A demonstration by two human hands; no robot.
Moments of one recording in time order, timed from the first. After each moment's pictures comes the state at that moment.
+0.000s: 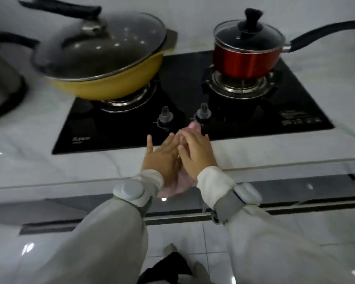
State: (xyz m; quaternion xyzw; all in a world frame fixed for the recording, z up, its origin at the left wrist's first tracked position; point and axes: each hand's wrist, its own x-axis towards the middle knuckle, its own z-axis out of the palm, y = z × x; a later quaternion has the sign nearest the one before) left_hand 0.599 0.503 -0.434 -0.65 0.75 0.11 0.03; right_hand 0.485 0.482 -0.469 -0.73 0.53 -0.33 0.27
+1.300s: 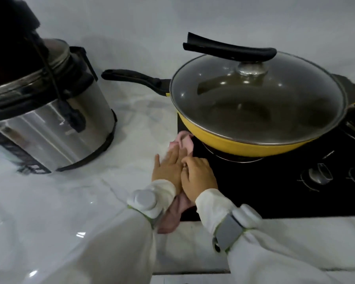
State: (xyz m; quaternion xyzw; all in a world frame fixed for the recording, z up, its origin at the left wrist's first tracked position) left_hand 0.965 0.368 -0.491 -0.68 0.73 0.06 0.06; right_hand 0.859 0.396 -0.451 -0.72 0.59 -0.24 0.27
